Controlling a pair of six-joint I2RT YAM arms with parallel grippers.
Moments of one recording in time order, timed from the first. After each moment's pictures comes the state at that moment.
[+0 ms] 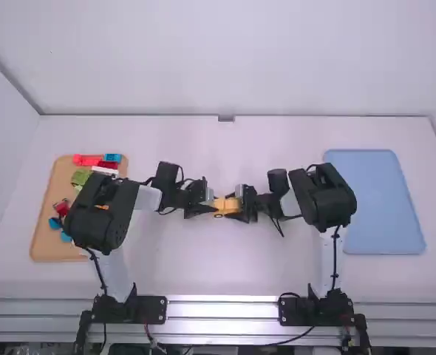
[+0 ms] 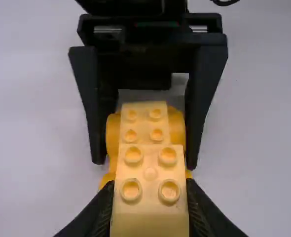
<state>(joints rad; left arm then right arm) -0.20 1.93 0.78 0.14 0.99 1.03 0.27 2.24 0.78 0.60 -1.17 -0.83</state>
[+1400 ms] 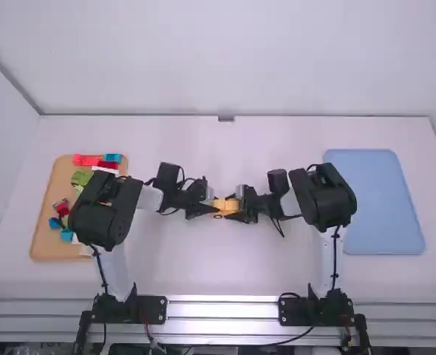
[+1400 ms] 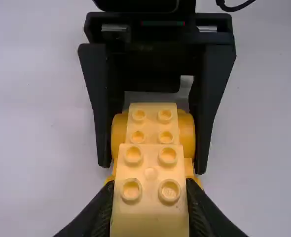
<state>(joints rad) -0.21 1.97 0.78 0.20 1.01 0.96 0.27 2.24 0.78 0.57 -1.19 -0.84</state>
